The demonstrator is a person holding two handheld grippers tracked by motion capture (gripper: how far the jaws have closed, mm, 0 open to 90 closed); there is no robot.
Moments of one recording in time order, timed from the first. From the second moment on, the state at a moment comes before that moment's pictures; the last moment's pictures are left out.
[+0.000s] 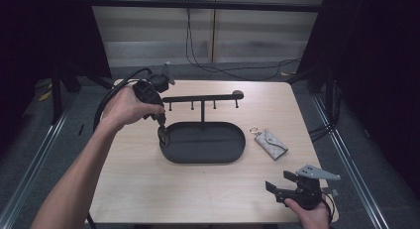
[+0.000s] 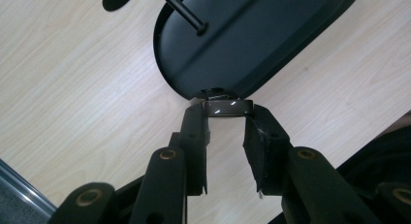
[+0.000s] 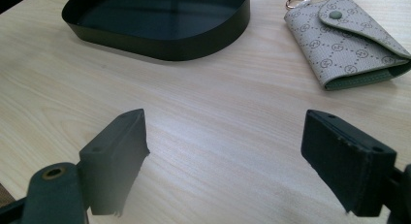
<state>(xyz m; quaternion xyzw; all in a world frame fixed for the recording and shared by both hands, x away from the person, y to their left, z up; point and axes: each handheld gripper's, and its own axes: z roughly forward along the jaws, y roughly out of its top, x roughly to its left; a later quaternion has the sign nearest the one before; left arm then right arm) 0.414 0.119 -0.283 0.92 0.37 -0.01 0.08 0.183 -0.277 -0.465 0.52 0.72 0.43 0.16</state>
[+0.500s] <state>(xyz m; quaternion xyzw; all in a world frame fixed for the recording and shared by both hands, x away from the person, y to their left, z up) 0.436 0.105 -0.298 0.91 0.40 -0.02 0.07 0.183 -0.277 -0.465 0.52 0.72 0.43 0.16</state>
